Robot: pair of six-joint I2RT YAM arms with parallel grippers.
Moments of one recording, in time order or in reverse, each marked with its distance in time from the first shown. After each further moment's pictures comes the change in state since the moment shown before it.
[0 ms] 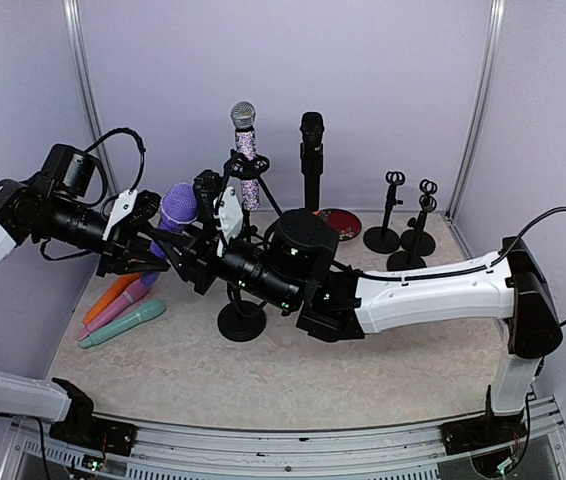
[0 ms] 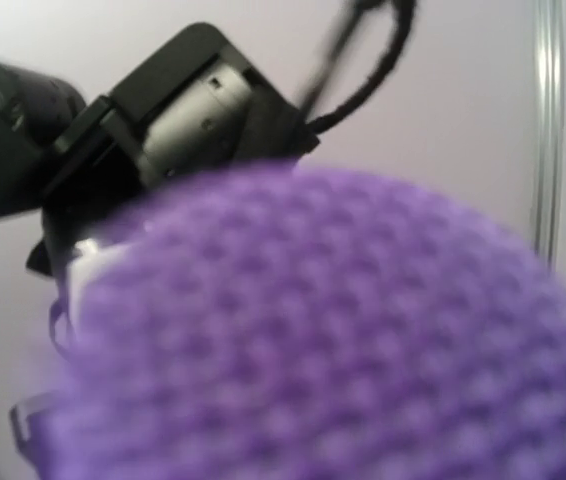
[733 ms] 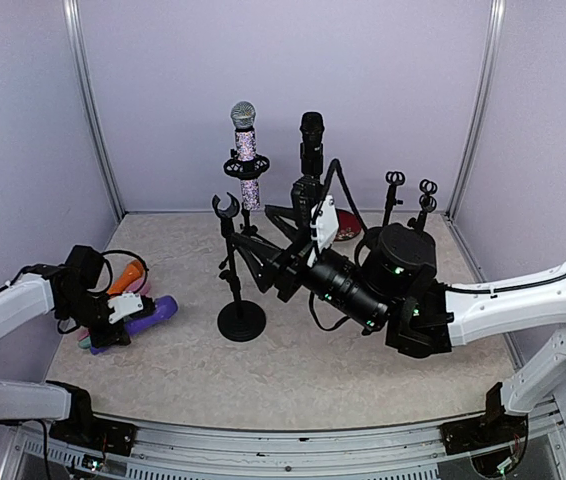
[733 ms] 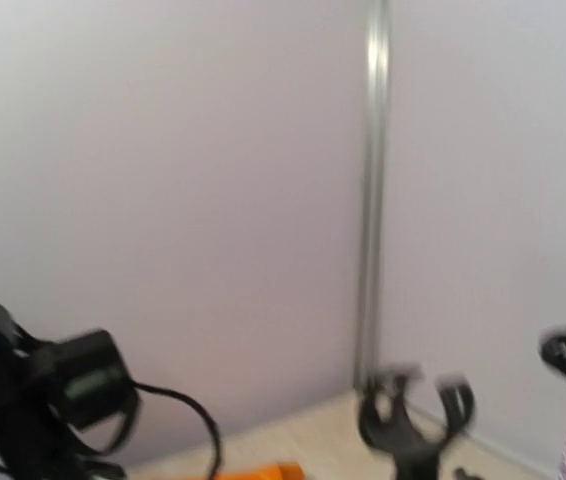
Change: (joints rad) left arm 0.320 -0.034 -0.683 0.230 -0.587 0.077; right arm 0.005 -0.410 -0.444 0.019 0.218 -0.079
